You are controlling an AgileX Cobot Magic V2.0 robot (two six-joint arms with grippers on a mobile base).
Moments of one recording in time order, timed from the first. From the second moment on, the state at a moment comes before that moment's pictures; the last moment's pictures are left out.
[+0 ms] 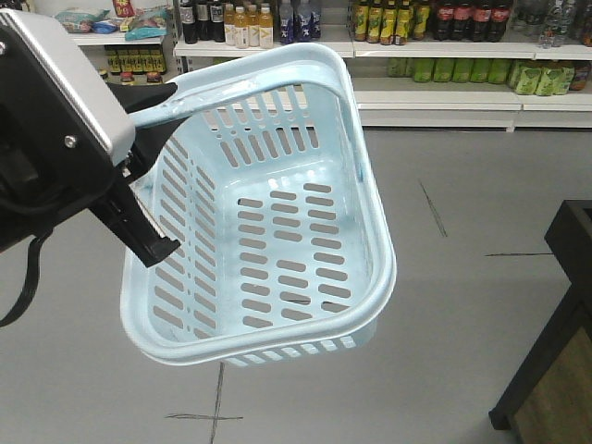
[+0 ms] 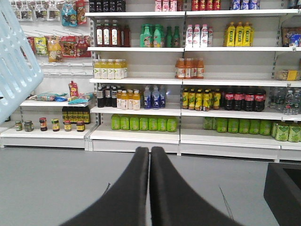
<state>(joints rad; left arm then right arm) -0.67 1.07 -0.91 -1.26 -0.09 2.02 0.10 -0.01 0.03 -0.07 -0.01 0.07</state>
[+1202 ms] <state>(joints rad) -0.67 1.08 -0.91 -1.26 -0.08 2.02 0.10 -0.01 0.03 -0.07 -0.01 0.07</state>
